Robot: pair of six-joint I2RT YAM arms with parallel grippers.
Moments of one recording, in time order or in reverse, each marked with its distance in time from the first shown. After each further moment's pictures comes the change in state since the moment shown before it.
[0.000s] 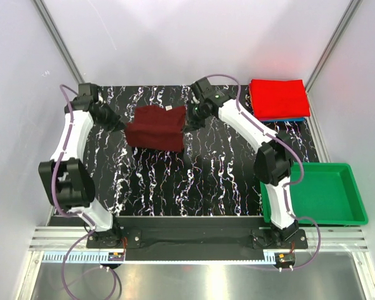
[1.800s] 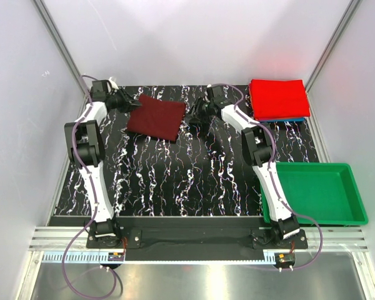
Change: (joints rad) left arm 0.041 0.694 0.384 0.623 0.362 0.066; right arm -0.228 0.540 0.249 0.514 -0.185 0.146
